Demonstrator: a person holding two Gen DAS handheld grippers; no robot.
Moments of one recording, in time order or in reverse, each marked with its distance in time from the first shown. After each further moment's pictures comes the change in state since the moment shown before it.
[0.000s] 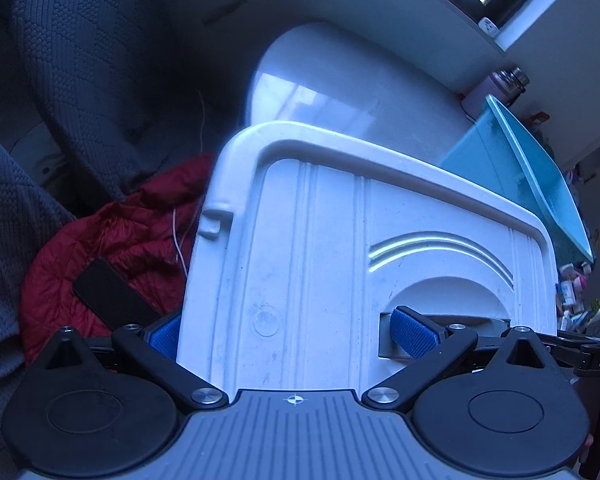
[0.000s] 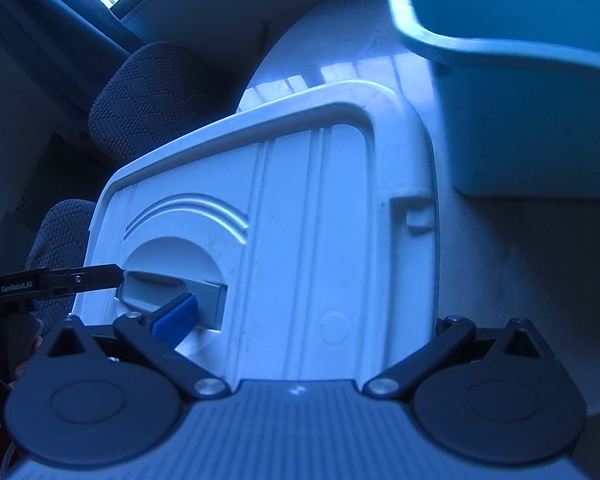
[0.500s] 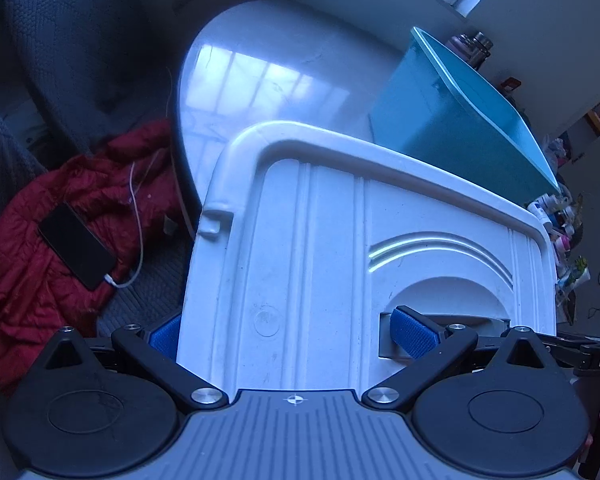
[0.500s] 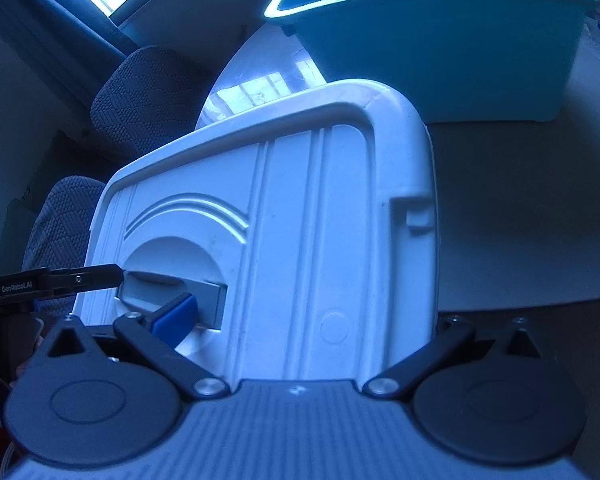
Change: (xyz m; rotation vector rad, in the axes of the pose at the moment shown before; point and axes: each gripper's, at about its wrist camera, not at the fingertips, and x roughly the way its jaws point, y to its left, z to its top) left arm -0.008 -0.097 -0.120 0.009 -0.005 -0.012; right arm -0.044 -0.044 -0.082 0.000 -0.018 -0.006
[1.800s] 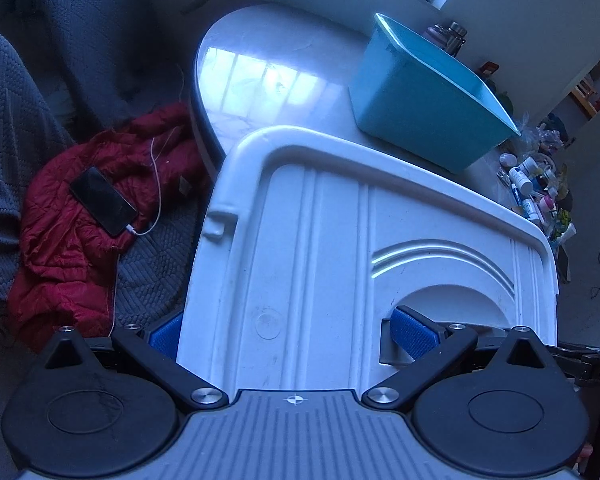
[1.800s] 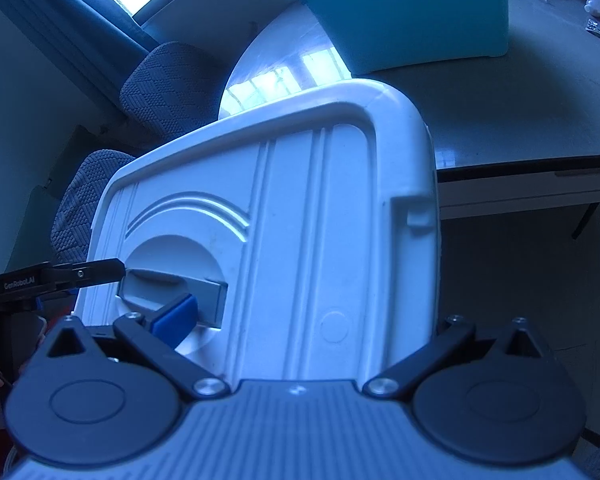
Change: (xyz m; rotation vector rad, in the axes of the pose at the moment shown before) left arm -0.084 -0.020 -0.119 0.034 -0.034 0.035; right arm 0.016 0.053 -0.090 0.030 -0.033 0.041
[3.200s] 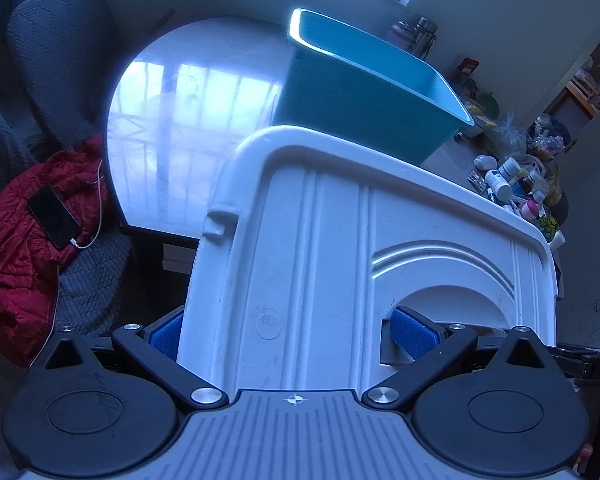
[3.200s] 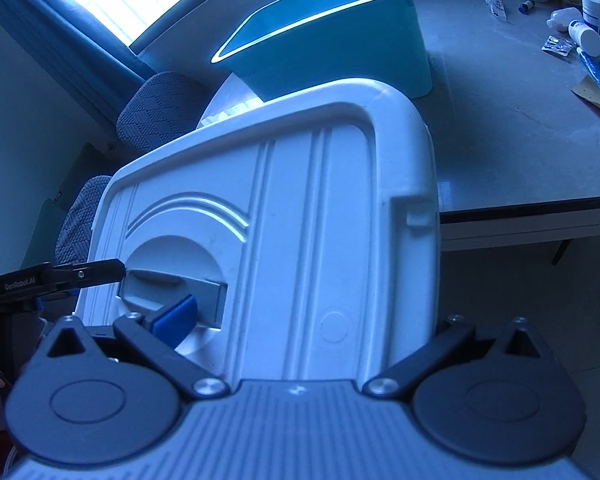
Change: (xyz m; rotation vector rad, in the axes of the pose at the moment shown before) left arm 0.042 -0.181 -0.003 0.002 -0.049 0.042; right arm -0.023 -0.102 0.045 -0.032 -0.015 0.063
